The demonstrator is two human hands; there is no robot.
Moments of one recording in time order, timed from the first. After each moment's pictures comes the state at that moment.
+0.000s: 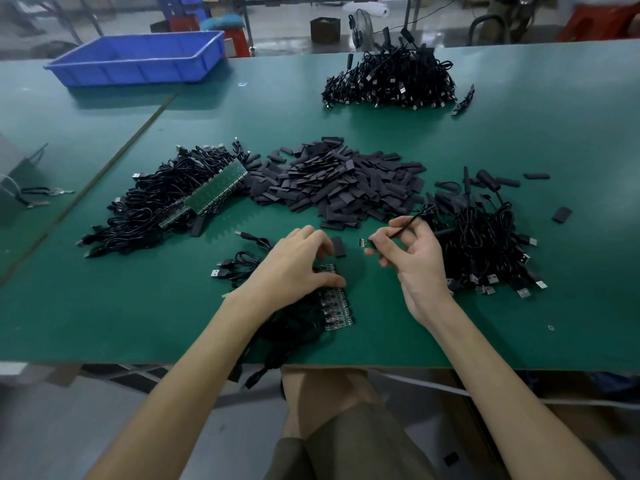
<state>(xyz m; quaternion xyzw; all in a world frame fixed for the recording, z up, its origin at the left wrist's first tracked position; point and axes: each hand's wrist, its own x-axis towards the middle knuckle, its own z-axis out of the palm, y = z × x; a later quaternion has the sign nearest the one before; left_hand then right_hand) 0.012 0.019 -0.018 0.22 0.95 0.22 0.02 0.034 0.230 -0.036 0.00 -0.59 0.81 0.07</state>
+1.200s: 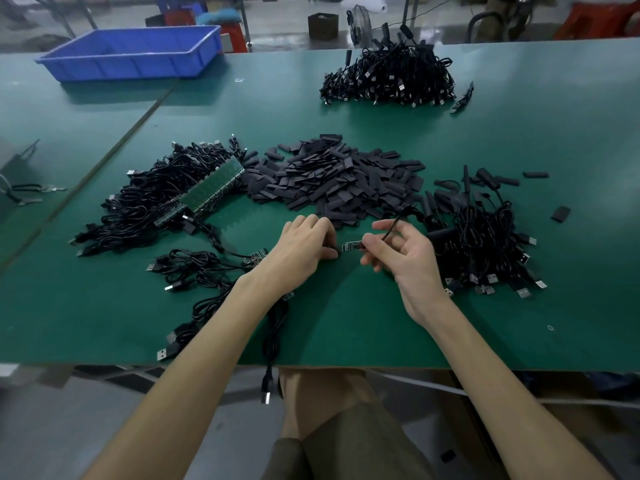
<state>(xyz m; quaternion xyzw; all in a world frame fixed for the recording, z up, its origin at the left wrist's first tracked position) -0.016 0.031 -0.027 0.24 0.95 0.19 -0.02 0.034 0.226 -0.037 0.01 -0.62 0.78 0.04</state>
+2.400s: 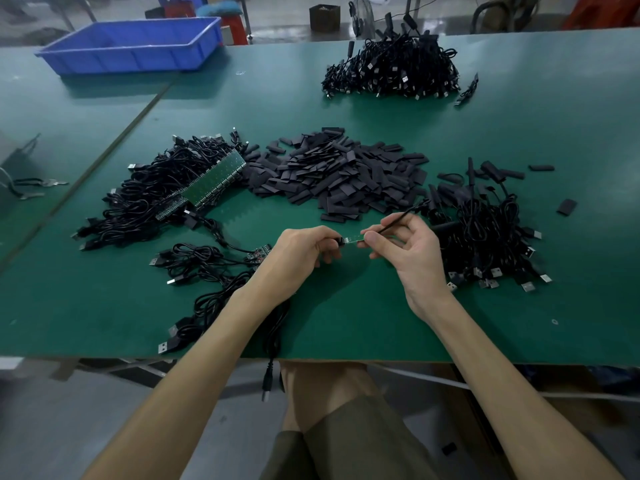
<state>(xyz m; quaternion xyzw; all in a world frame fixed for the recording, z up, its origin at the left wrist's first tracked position) 0.013 0.024 -0.028 0.22 0.89 0.39 -0.04 0.035 0.225 -0.037 0.03 -0.62 0.78 0.07</state>
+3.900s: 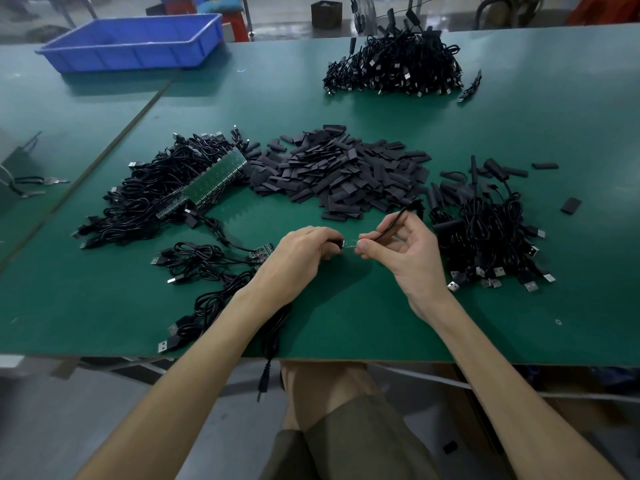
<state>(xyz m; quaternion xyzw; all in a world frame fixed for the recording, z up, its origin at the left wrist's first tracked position) 0.014 0.022 -0.030 0.25 0.92 0.30 -0.06 0.036 0.226 -0.040 0.05 -0.66 0.75 0.07</state>
